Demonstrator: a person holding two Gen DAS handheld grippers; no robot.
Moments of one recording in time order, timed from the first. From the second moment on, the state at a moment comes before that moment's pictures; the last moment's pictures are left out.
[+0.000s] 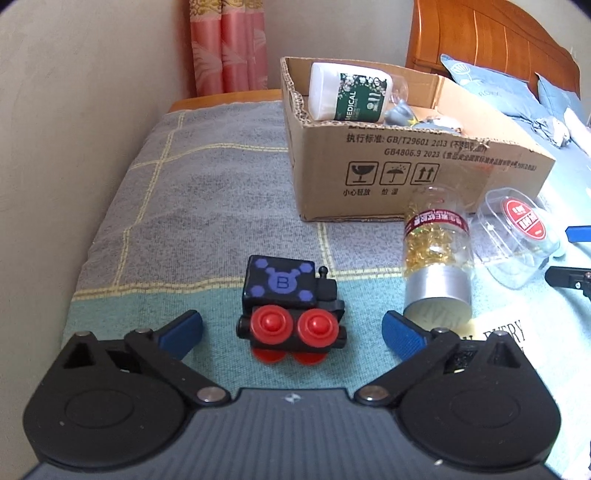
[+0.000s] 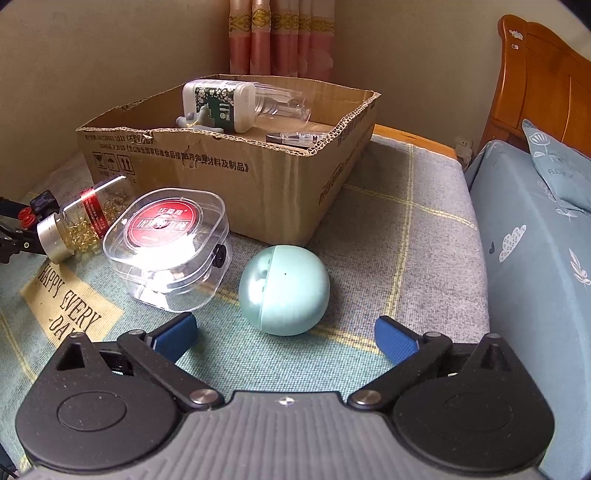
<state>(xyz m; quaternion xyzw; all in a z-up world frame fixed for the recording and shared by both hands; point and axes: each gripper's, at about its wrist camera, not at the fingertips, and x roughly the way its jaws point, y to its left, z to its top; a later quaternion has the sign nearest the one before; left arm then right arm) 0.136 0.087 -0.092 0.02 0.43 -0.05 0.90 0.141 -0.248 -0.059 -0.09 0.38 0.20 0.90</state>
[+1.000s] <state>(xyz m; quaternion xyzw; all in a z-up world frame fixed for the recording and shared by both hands) 0.142 0.079 -0.082 0.03 0.42 -0.04 0.91 0.149 -0.245 -0.057 -0.10 0.39 0.21 0.89</state>
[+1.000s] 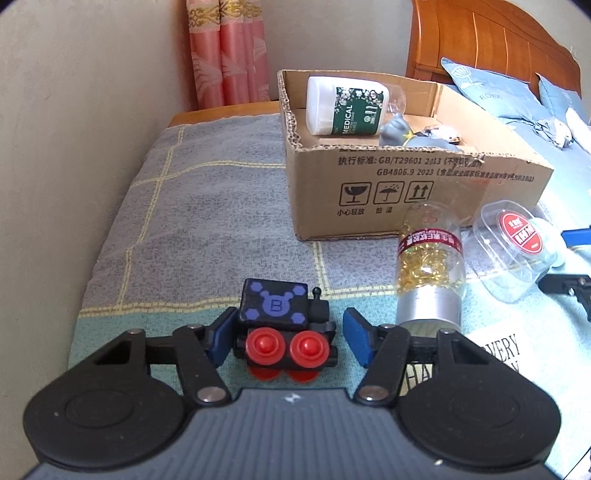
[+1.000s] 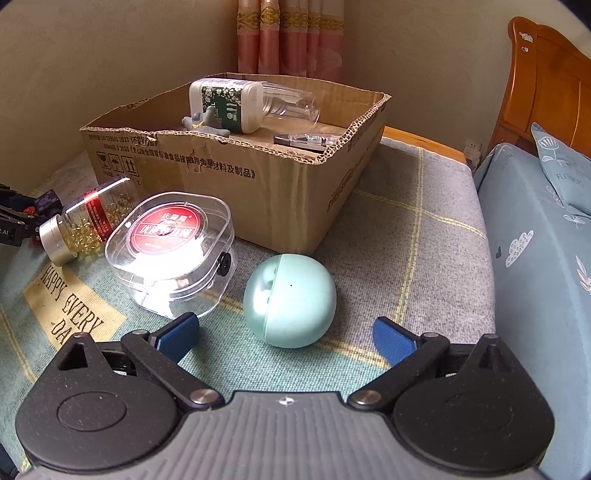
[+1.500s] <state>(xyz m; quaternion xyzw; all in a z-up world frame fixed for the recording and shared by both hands) 0.149 0.080 -0.080 0.05 0.43 -0.07 0.90 0.161 -0.237 -0.049 -0.11 0.39 0.22 0.89</state>
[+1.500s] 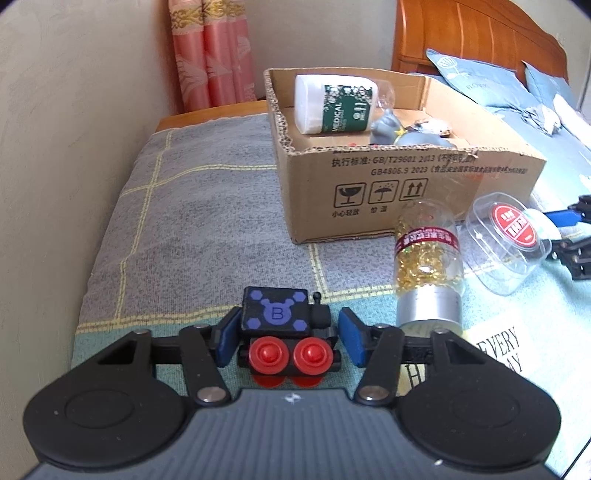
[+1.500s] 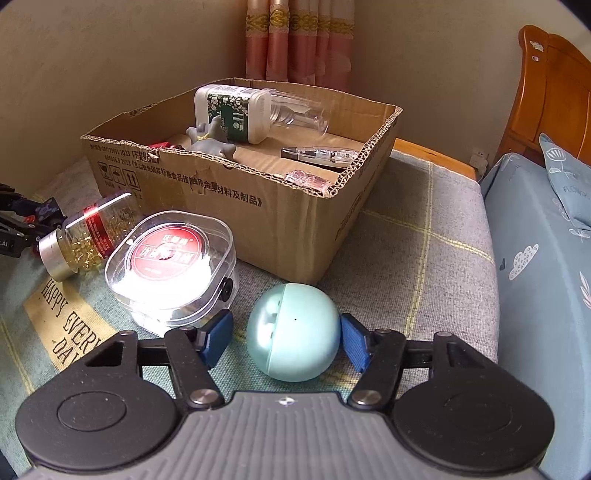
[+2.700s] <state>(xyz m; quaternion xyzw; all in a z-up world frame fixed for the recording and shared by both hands) 0.176 0.036 0.025 0.09 0.35 -0.15 0.92 0.176 -0.229 0.056 -0.13 0.33 0.26 0.90</state>
